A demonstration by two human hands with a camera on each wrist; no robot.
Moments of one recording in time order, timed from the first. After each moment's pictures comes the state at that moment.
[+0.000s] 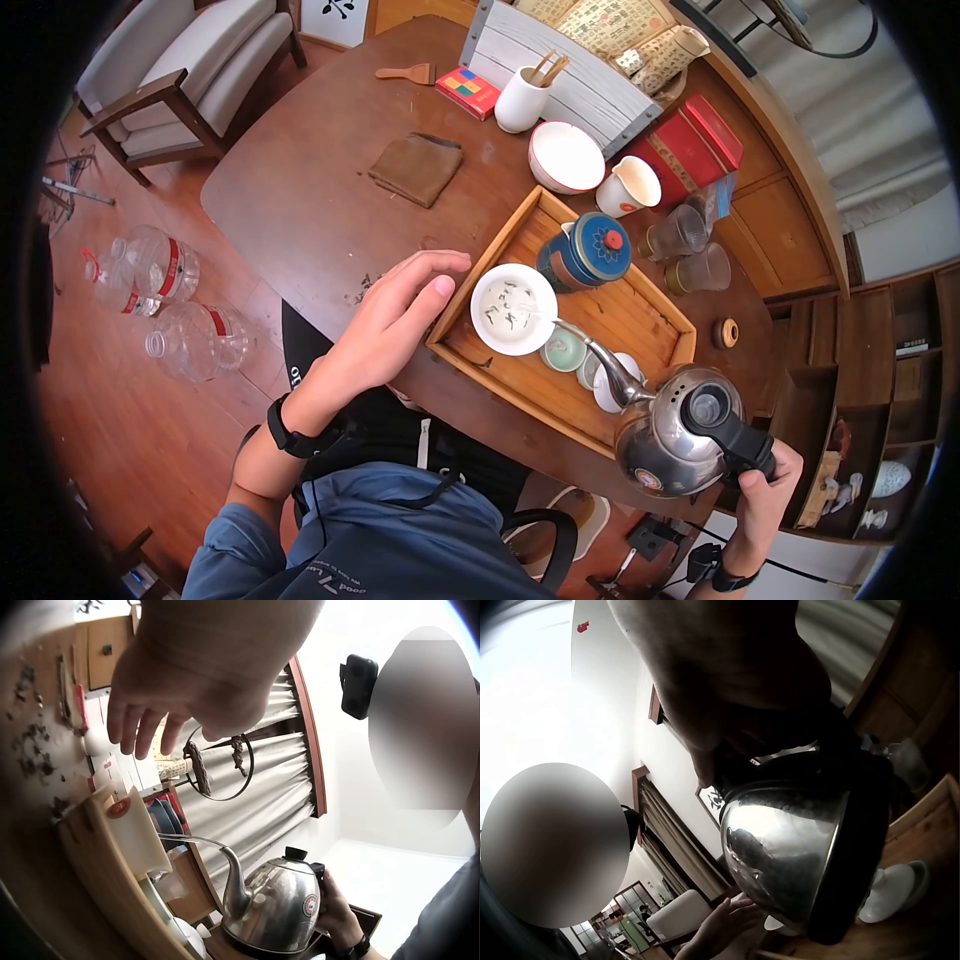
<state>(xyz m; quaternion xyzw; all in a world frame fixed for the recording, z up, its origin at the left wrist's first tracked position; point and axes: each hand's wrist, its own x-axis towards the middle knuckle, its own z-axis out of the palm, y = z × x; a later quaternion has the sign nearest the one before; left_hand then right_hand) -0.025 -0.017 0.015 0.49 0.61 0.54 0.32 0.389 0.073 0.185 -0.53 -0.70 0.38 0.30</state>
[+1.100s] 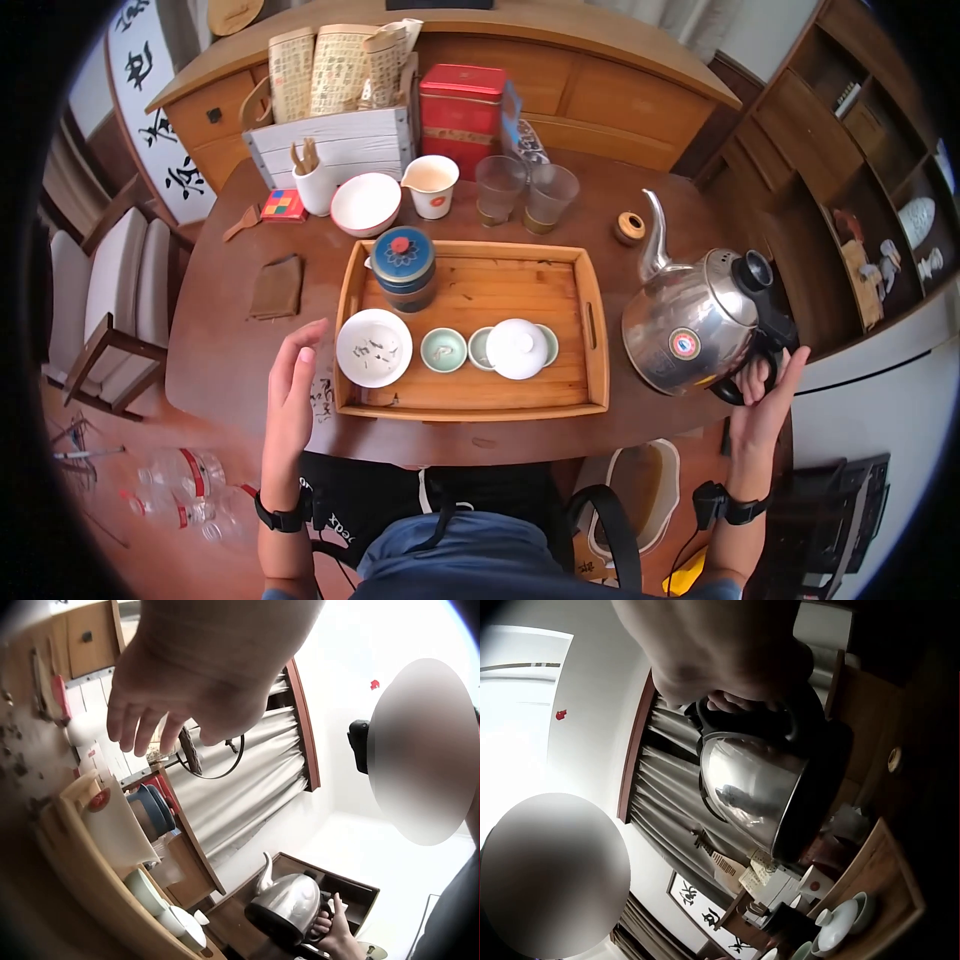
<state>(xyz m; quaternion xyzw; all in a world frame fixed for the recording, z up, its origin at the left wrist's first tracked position) -0.011 0.000 0.030 0.52 0.59 0.51 0.34 0.498 0.035 0.113 -0.47 -0.40 0.37 0.69</state>
